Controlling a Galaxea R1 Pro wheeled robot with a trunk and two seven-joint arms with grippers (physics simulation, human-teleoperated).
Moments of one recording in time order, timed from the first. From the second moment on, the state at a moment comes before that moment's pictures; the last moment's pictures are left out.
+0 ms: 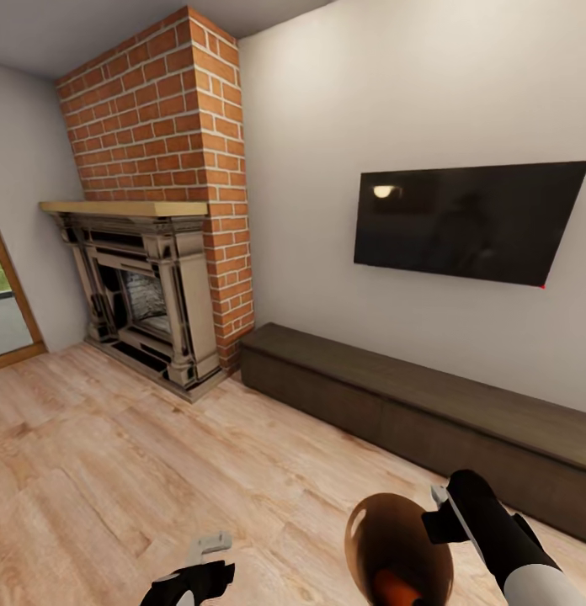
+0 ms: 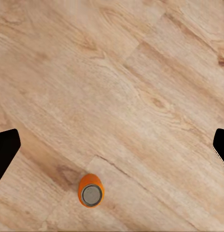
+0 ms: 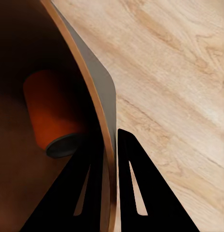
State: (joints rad) left arm -0.28 0.05 -0.42 -0.74 0.60 0.31 0.25; right arm -0.51 -0.16 -0.02 -0.81 0.25 1.05 0.31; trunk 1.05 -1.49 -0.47
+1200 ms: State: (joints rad) left arm -0.28 0.05 -0.42 -0.74 0.60 0.31 0.25; right arm -0.51 -0.17 -0.02 -0.81 0.26 1.05 0.31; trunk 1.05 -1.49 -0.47
